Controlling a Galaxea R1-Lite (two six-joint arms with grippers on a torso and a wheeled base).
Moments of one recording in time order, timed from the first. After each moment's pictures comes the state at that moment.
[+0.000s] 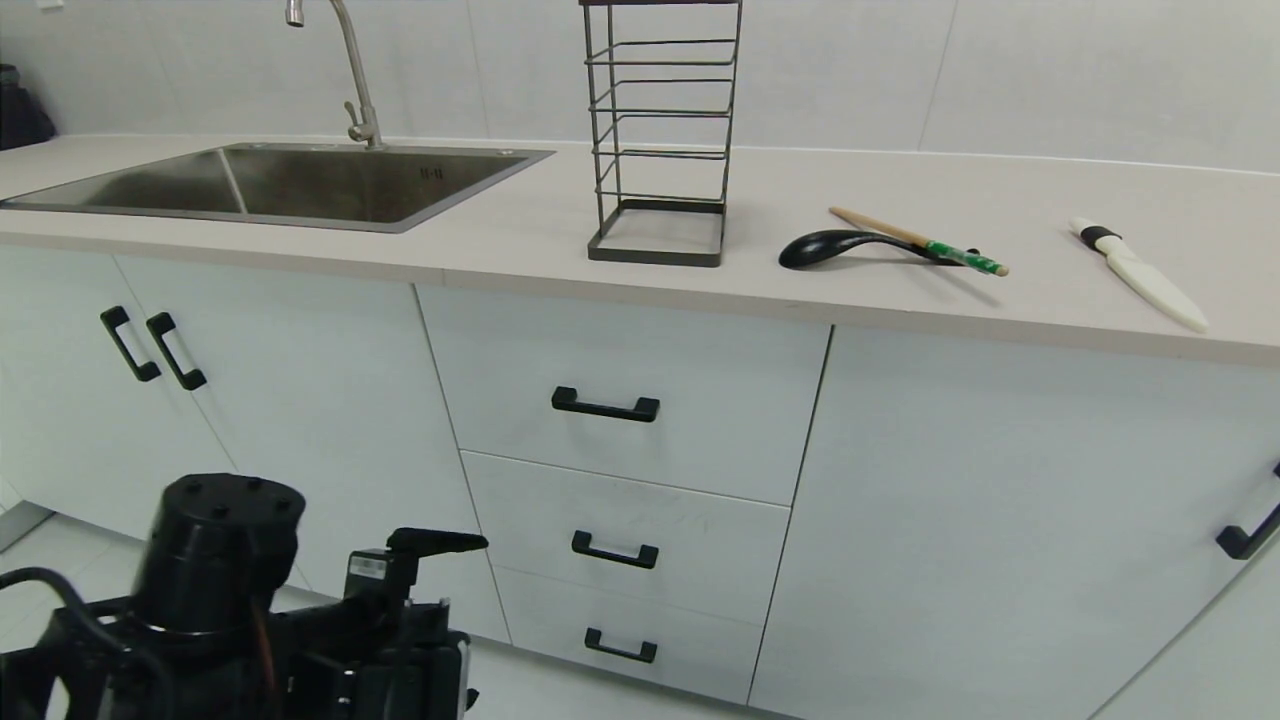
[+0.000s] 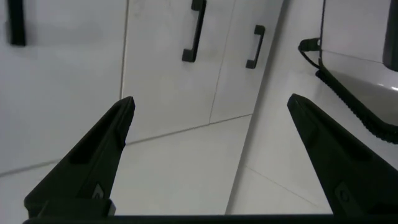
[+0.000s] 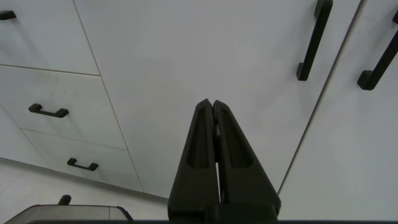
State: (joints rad) left arm -0.53 1.50 -0.32 -0.51 -0.20 1.20; right arm 0.00 0.01 0.00 0.00 0.04 0.02
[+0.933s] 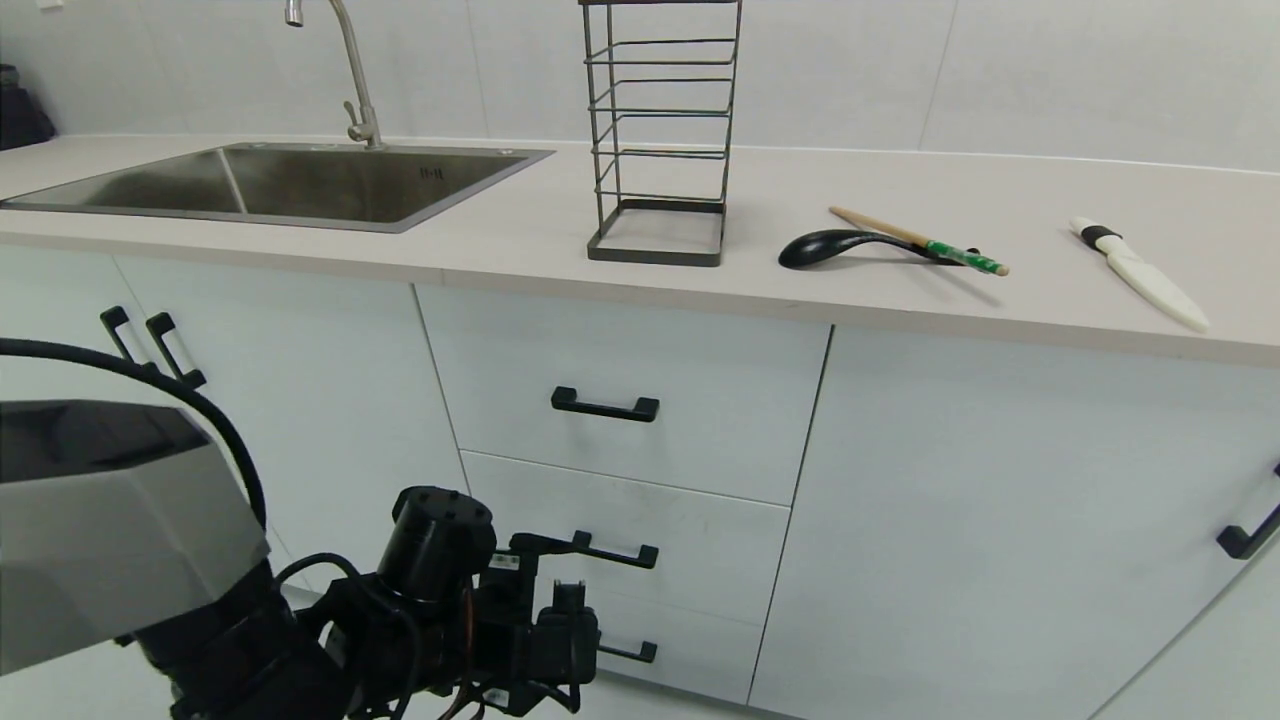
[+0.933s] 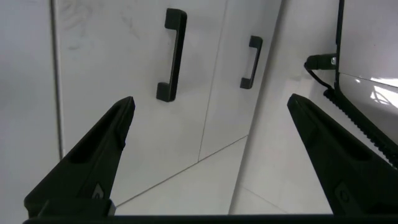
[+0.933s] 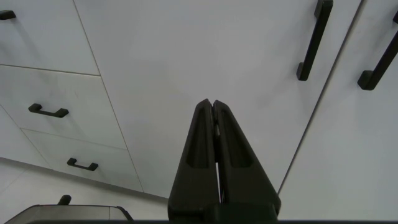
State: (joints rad) left arm -0.60 2.02 -0.42 -0.88 -0.14 1.15; right arm 0.00 0.01 0.00 0.00 0.04 0.02
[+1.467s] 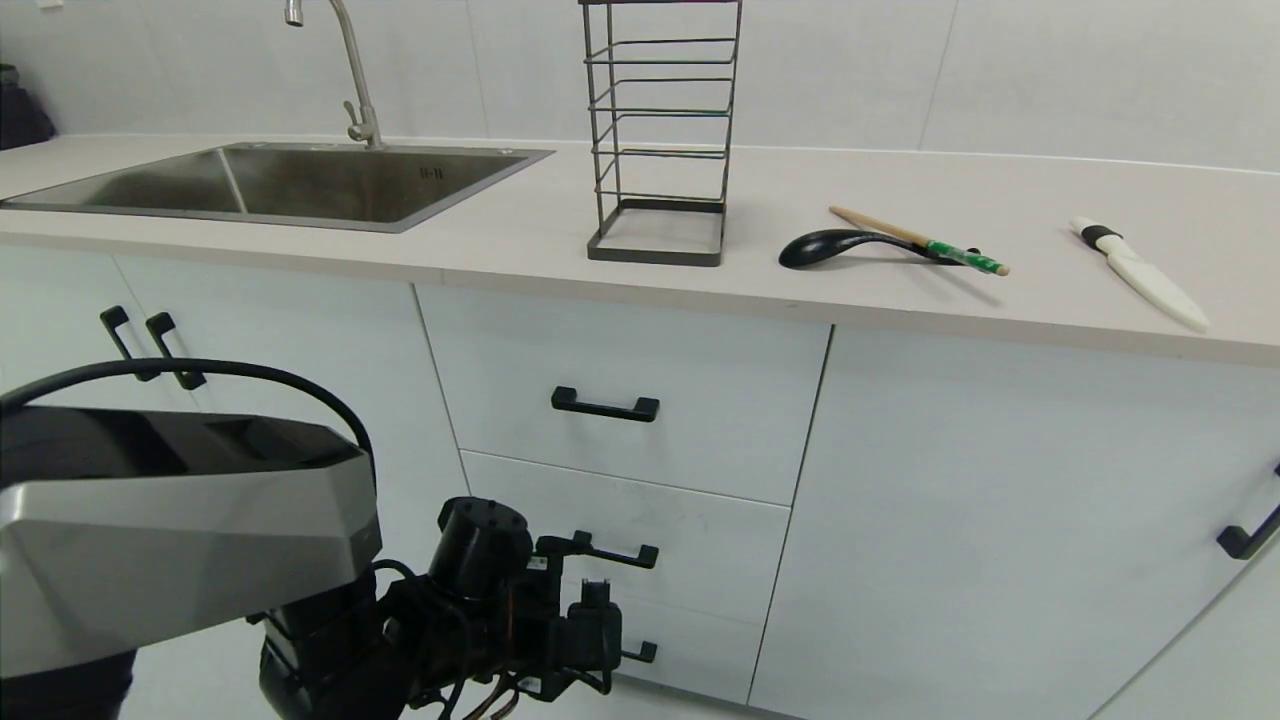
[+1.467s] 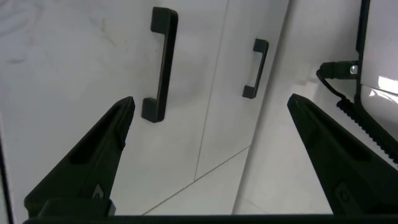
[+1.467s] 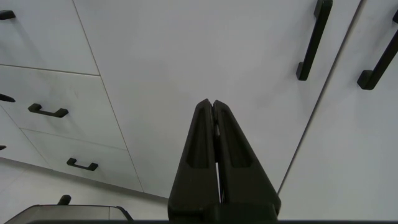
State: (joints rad) left arm -0.59 2.22 -0.50 -1.01 -0.14 1.15; right arm 0.00 0.01 0.00 0.00 0.04 0.02
